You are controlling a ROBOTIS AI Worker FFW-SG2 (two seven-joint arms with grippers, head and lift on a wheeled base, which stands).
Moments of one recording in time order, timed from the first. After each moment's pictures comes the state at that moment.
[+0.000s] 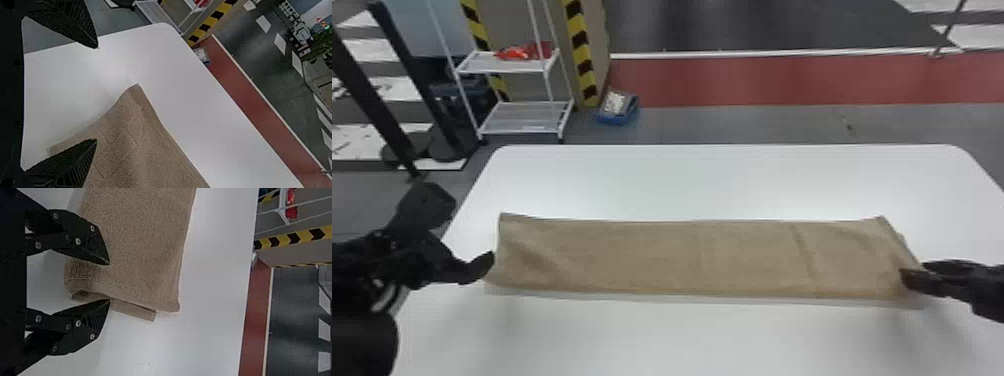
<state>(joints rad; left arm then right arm) 0.11 0.26 0.29 -1.89 -0.66 0.53 -0.85 0.03 -0.18 -0.33 -1.87 0.42 0.91 0.97</state>
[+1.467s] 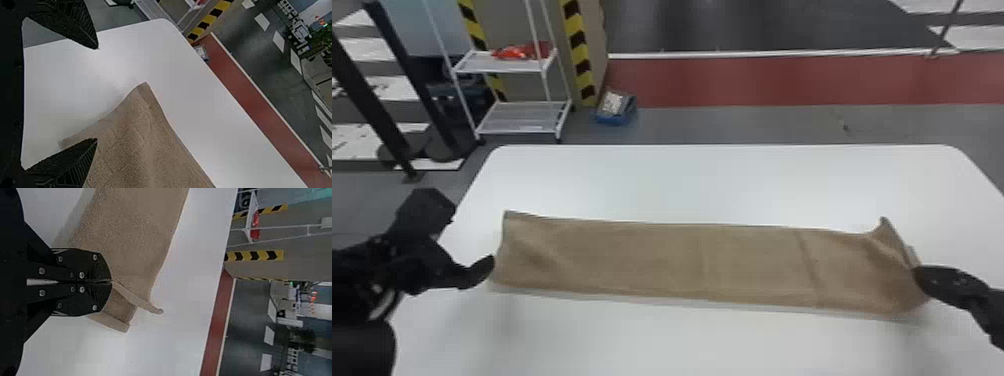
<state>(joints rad) 0.13 0.25 0.29 -1.90 -0.66 0.51 -0.85 0.27 -0.11 -0.45 -2.03 0.26 0.56 0.94</state>
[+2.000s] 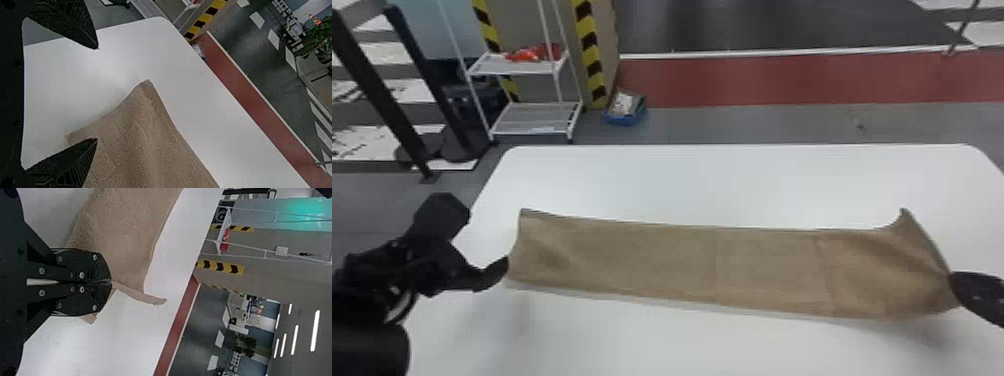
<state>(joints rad) 0.15 0.25 0.31 -1.90 -0.65 0.47 -0.85 0.38 -0.07 -0.54 -1.99 0.20 0.22 0.94</state>
